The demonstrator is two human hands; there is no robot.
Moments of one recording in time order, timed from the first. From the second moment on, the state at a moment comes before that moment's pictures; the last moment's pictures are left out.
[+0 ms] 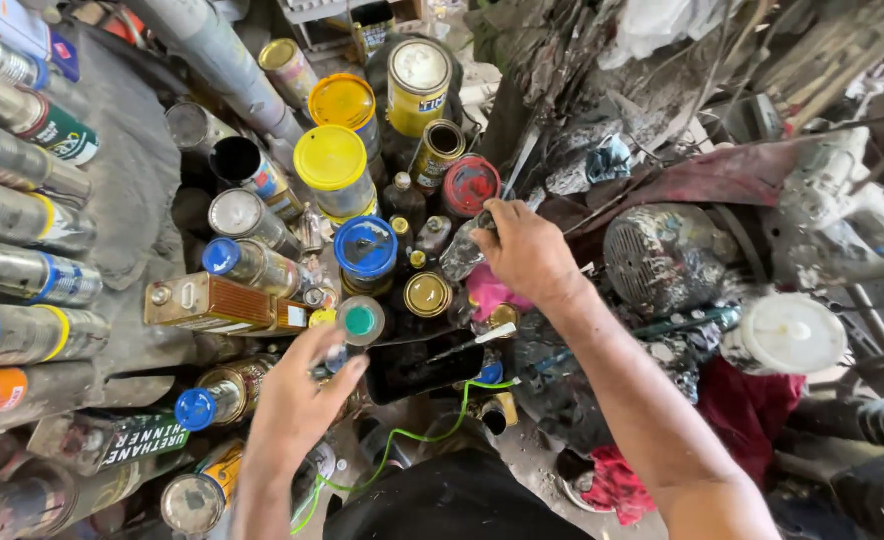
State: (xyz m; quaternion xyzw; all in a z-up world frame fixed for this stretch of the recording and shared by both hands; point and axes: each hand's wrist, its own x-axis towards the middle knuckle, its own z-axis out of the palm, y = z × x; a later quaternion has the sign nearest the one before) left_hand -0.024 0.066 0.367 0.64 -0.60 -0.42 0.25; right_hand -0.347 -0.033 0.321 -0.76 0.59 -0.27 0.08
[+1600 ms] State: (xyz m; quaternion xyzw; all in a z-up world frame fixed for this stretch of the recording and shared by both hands) left_hand -0.099 0.034 0.269 0.50 -0.84 -0.20 0.09; right_hand -0.364 -0.022 0.159 -0.57 0.77 -0.03 0.28
